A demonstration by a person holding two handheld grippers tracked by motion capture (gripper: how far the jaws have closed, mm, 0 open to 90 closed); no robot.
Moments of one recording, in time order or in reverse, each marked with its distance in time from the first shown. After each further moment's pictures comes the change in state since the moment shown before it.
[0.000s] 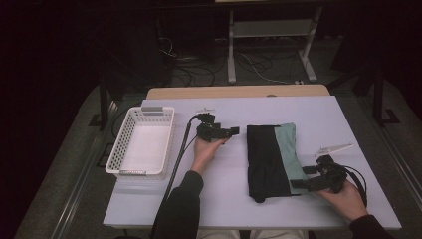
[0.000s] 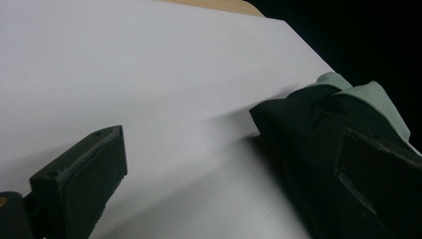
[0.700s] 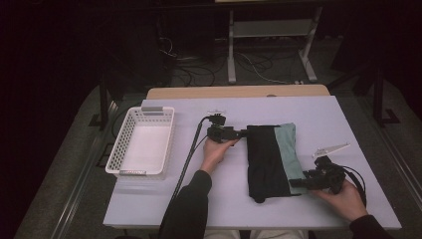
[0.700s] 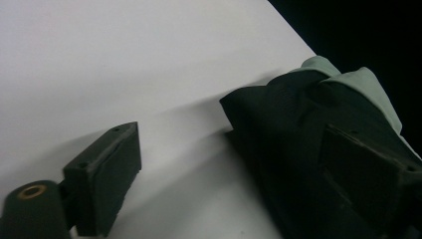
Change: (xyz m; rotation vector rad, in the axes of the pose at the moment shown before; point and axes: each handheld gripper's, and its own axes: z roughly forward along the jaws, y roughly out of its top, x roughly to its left) left arm -0.010 -0.003 0.031 0.066 -0.079 -0.021; right arm 0.002 0.001 0.003 0.037 0.045 -0.026
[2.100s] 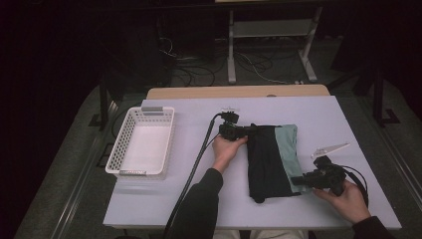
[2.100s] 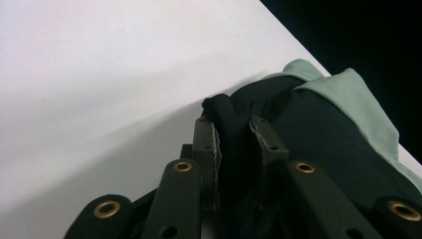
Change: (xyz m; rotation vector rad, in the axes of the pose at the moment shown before) left arm -0.031 0.012 0.021 0.033 0.005 0.062; right arm 0.013 0.005 -0.006 0.017 -0.038 -0.006
